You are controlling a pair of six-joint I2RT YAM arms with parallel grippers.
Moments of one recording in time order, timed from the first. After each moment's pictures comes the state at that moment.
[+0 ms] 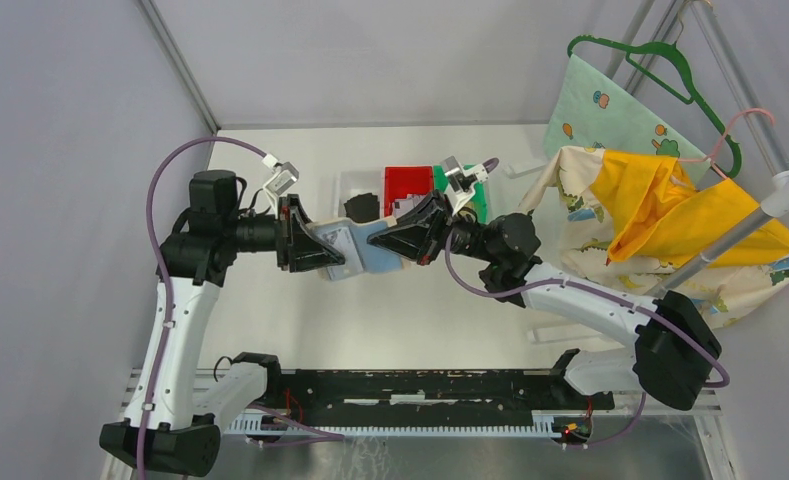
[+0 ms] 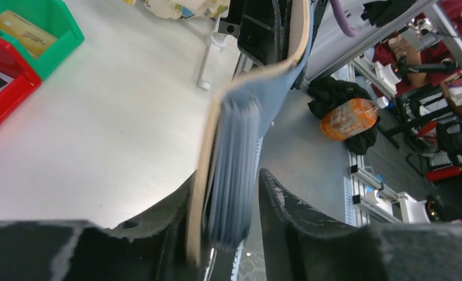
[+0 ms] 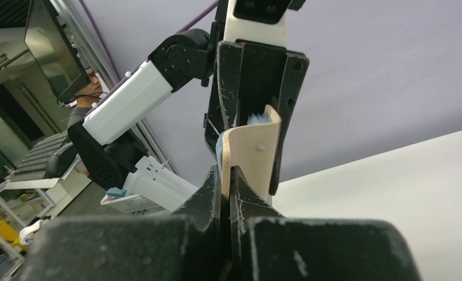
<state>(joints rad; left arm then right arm) -0.10 0.96 1.18 -0.85 1.28 0.03 0.85 1.30 0.81 1.03 -0.60 0.77</state>
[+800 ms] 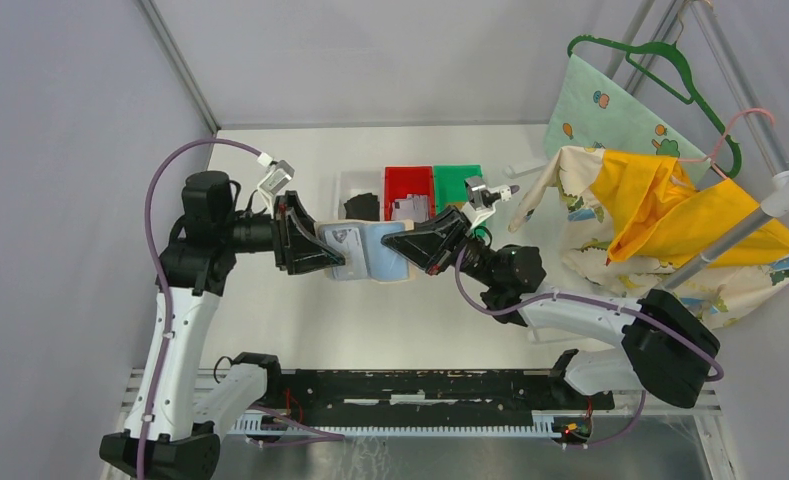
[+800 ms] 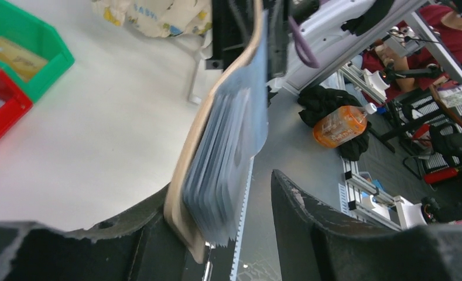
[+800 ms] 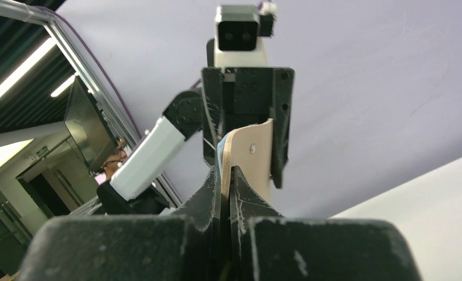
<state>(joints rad) -0.10 0.93 1.18 -0.76 1.34 -0.05 0.89 1.31 0.62 1.35 -0.35 0.96</state>
